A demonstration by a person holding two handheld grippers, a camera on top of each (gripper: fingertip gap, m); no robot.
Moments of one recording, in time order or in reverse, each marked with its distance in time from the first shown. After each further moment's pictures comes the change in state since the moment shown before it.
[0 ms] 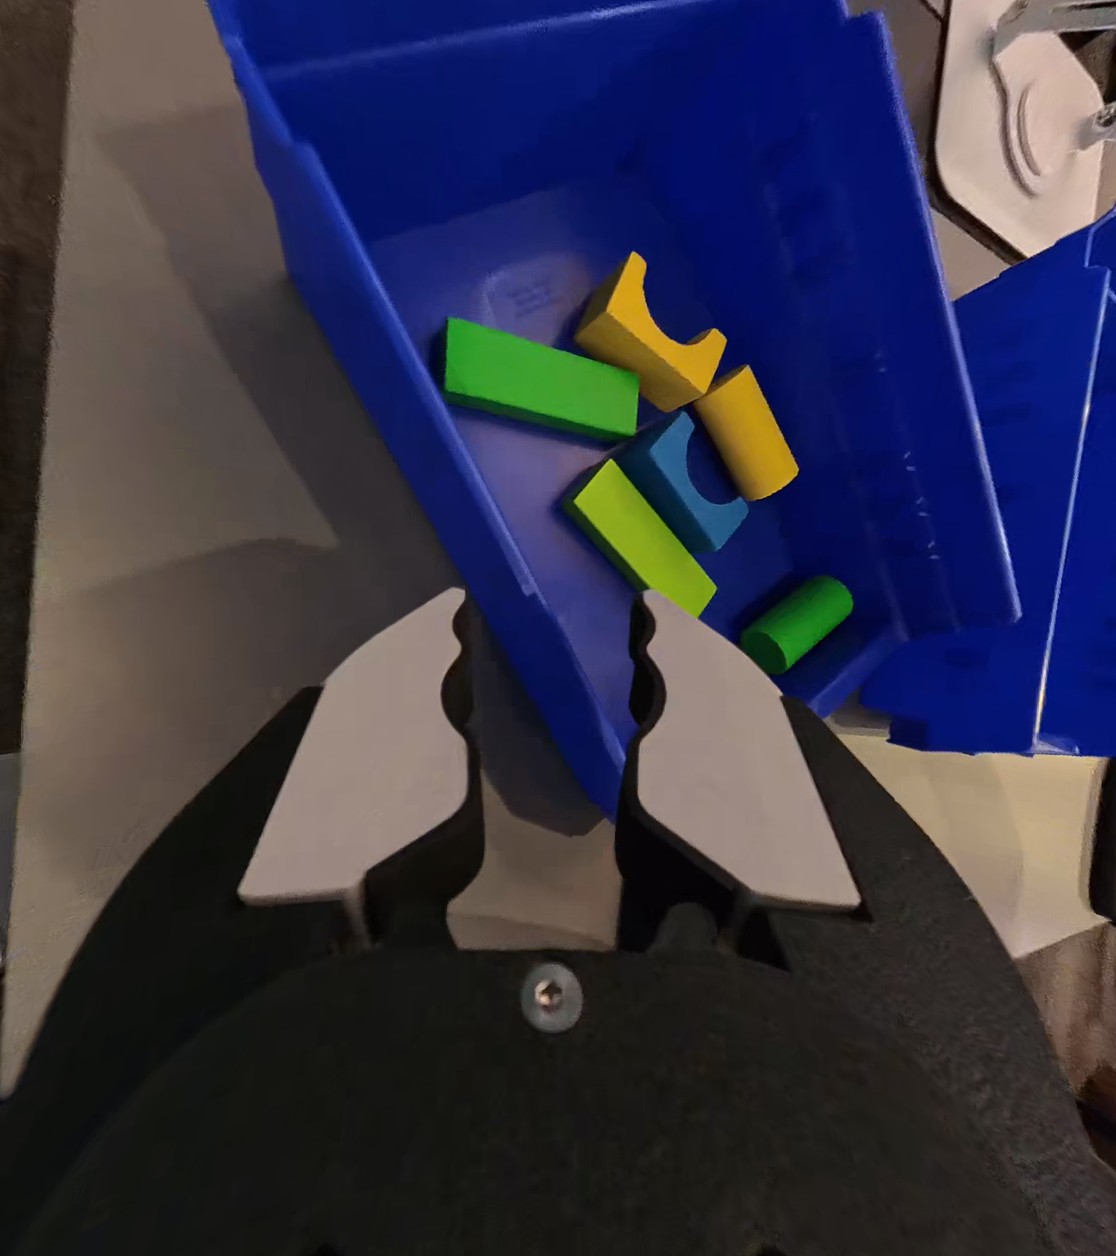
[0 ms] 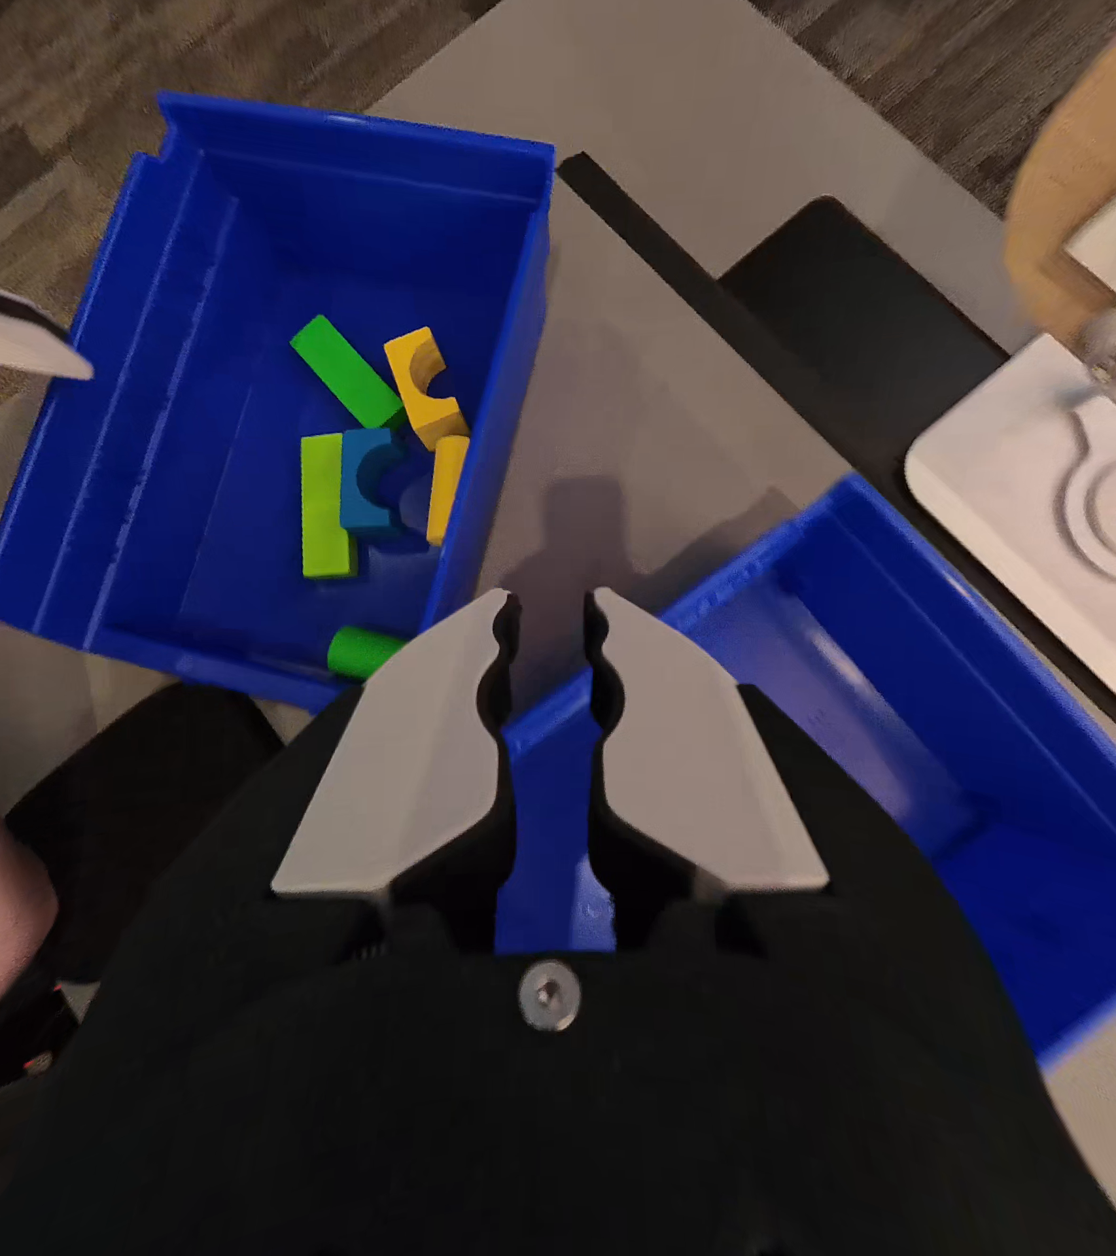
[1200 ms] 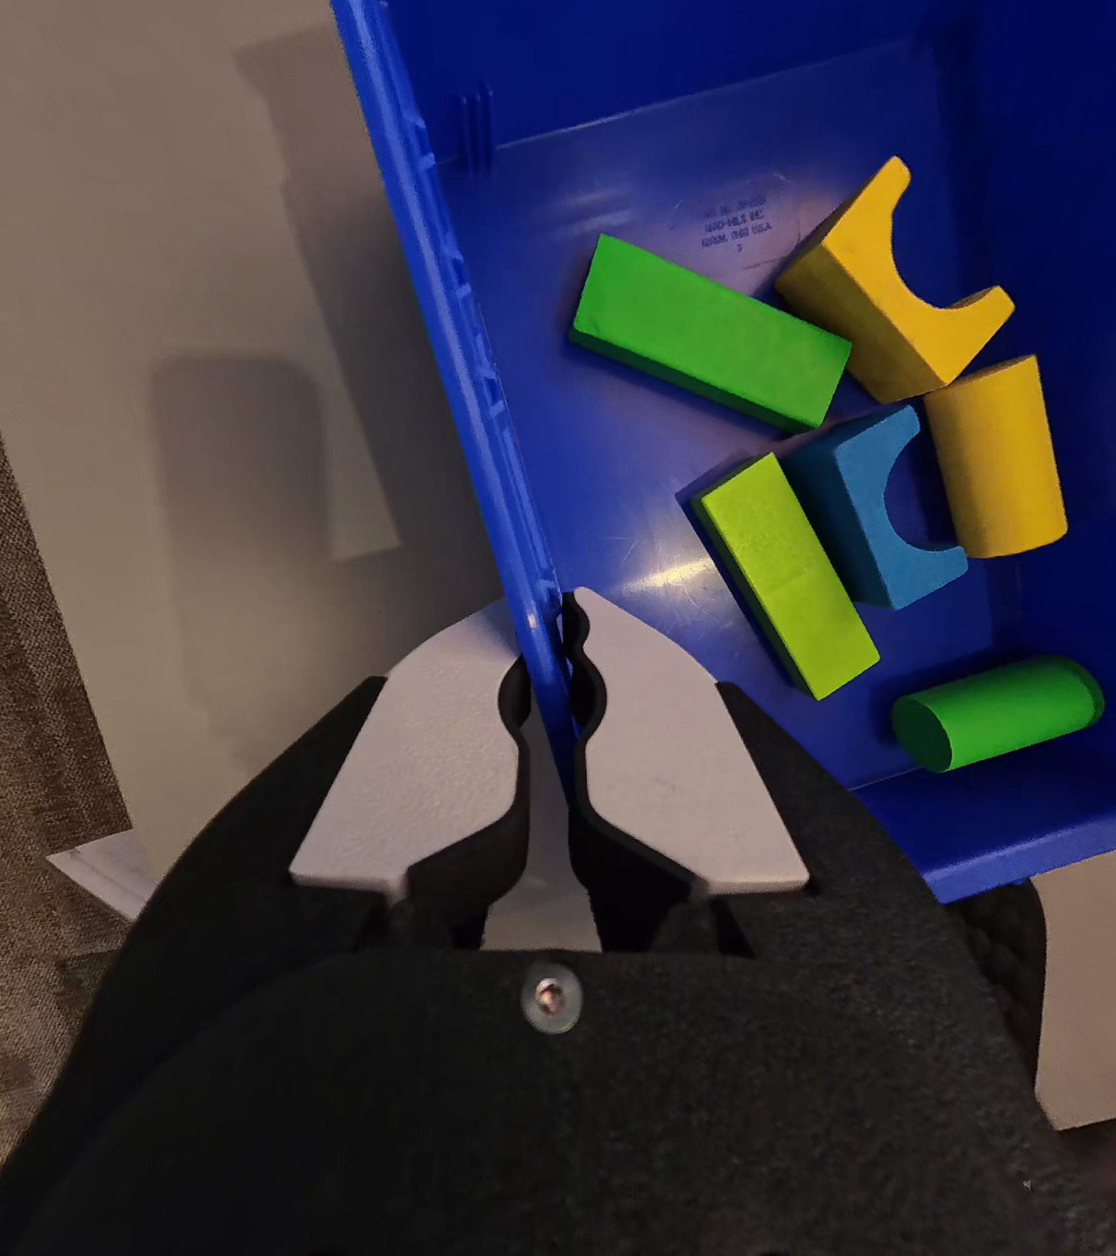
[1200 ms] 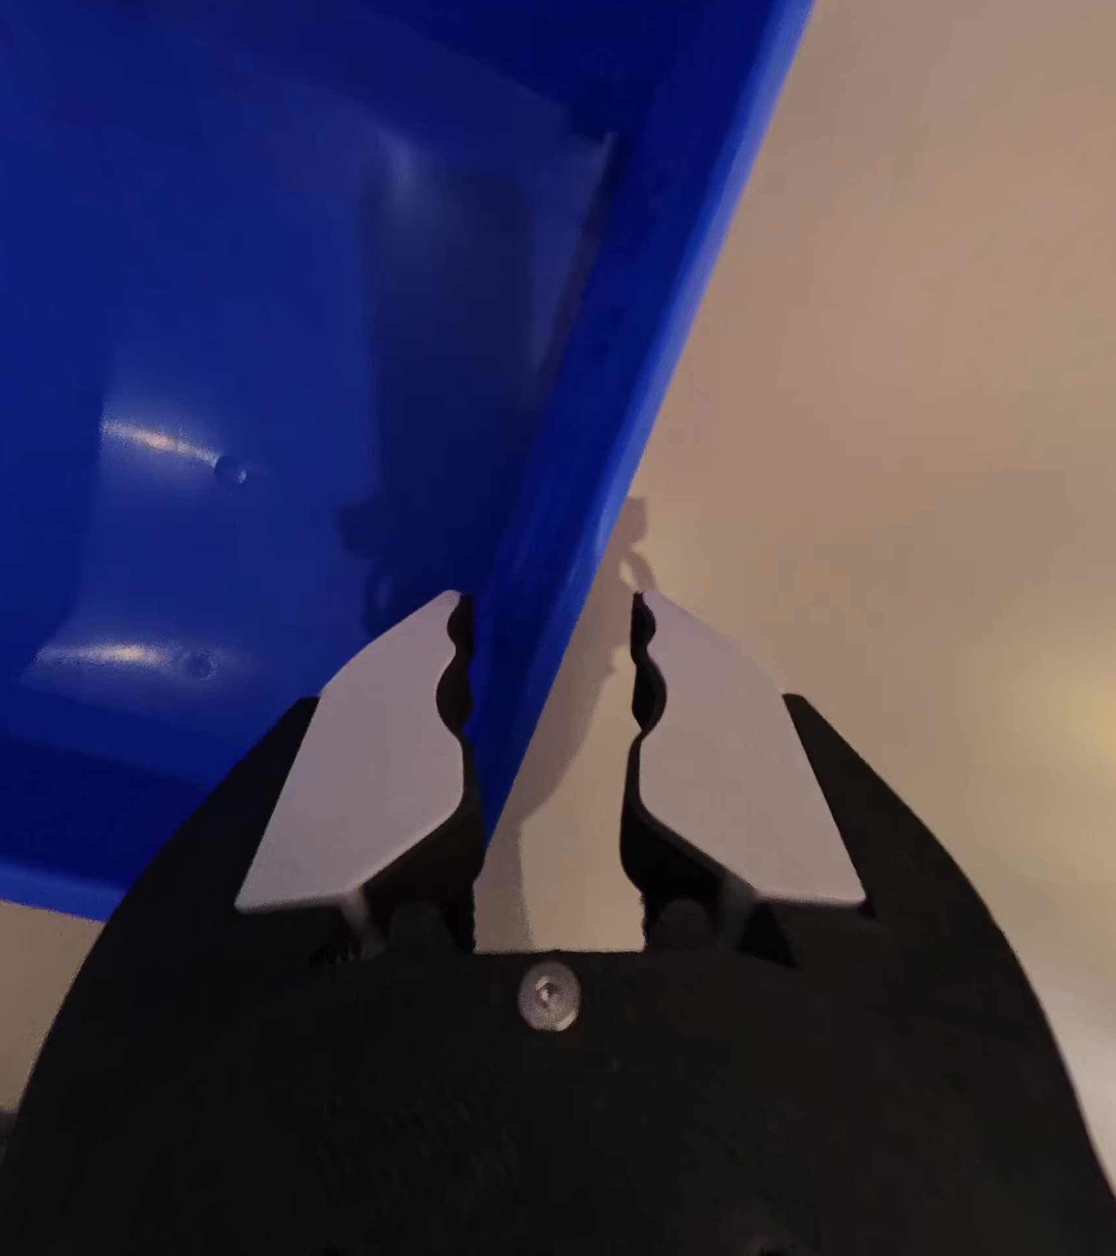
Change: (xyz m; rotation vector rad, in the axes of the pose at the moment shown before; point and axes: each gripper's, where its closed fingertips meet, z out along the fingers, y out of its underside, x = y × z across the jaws) left arm 0.010 -0.019 0.072 -0.190 -0.228 0.360; right arm 0.152 0.220 -0.030 -0.447 0.363 0.451
